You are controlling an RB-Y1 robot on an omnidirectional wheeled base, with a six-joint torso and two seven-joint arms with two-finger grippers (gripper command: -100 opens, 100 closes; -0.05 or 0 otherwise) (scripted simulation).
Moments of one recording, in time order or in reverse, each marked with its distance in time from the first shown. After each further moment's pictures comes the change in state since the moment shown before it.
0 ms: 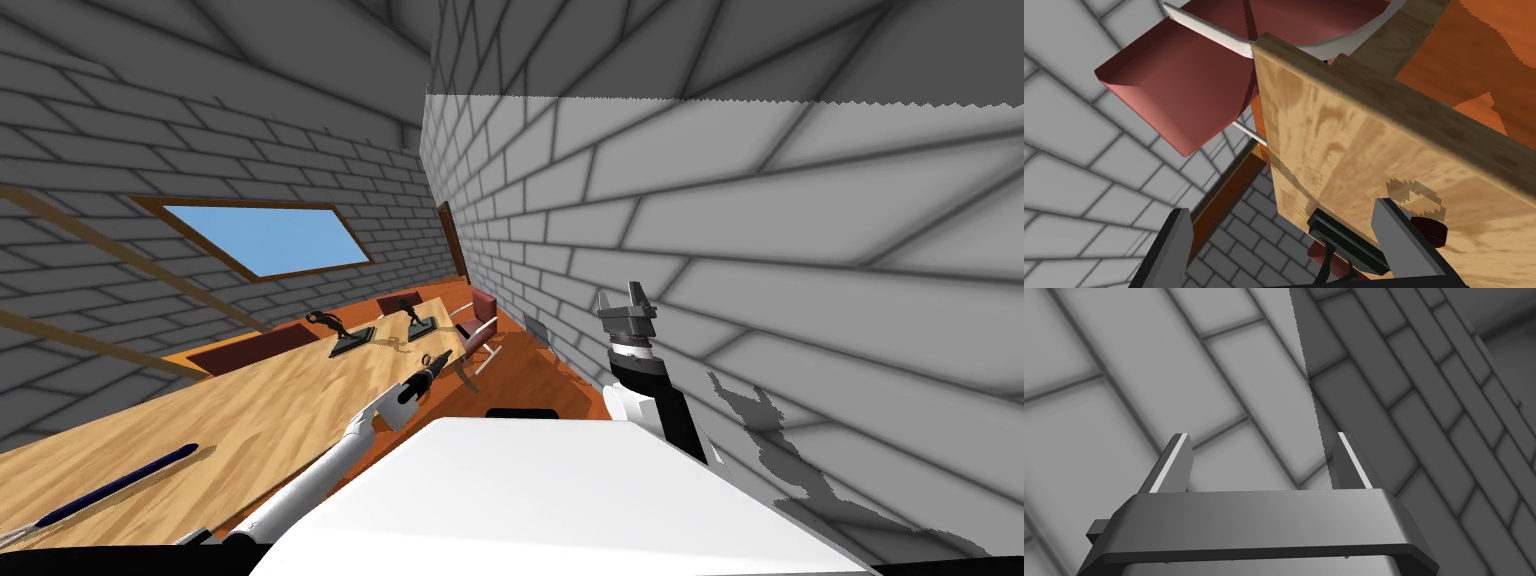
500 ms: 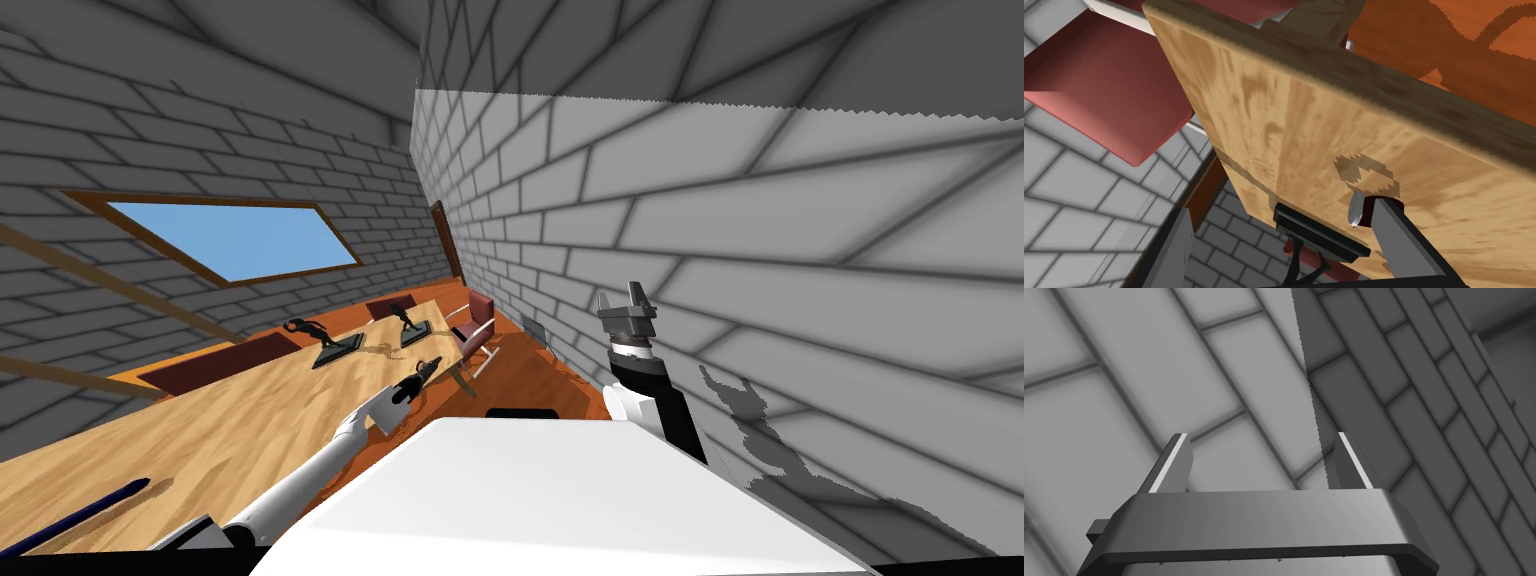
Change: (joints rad) left arm -0.026 0.040 -0.021 0.114 0.030 0.070 -0.013; right arm 0.000 0.000 0.000 0.000 0.000 0.000 0.000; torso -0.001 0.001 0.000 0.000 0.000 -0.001
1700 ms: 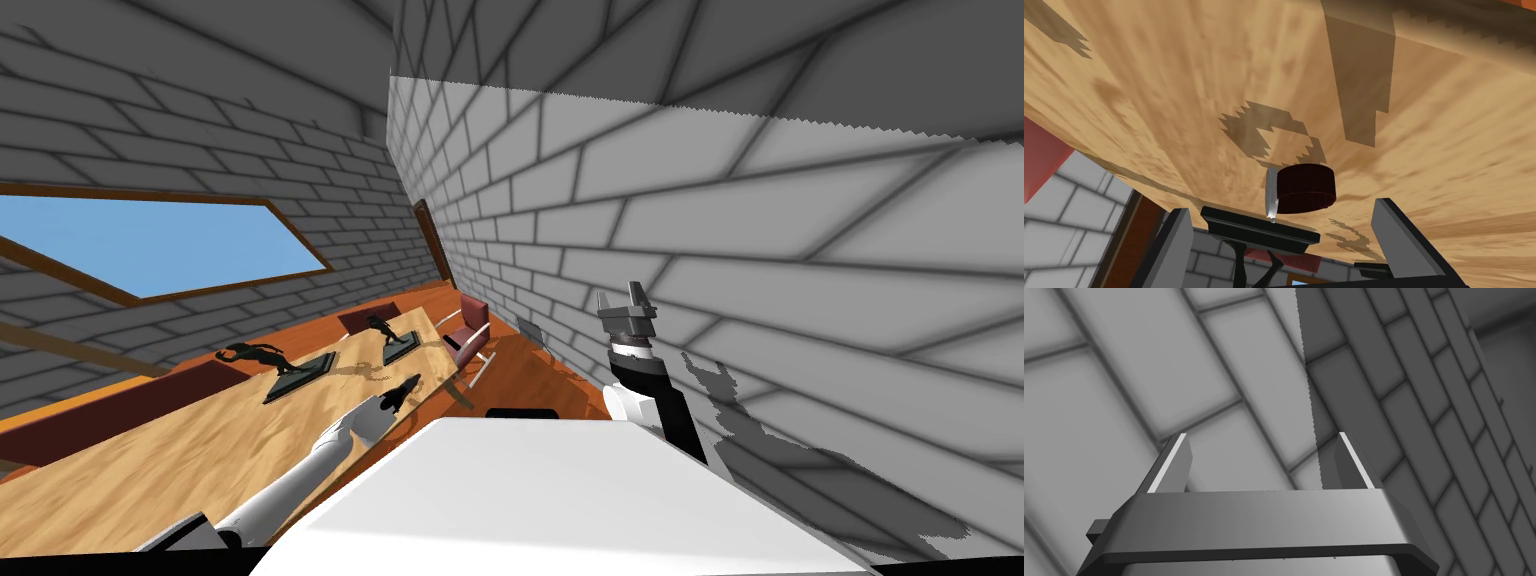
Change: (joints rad) left arm -0.005 0.028 -0.004 0.164 0.042 0.153 -0.040; right arm 0.000 0.000 0.000 0.000 0.000 0.000 0.000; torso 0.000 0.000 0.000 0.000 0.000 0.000
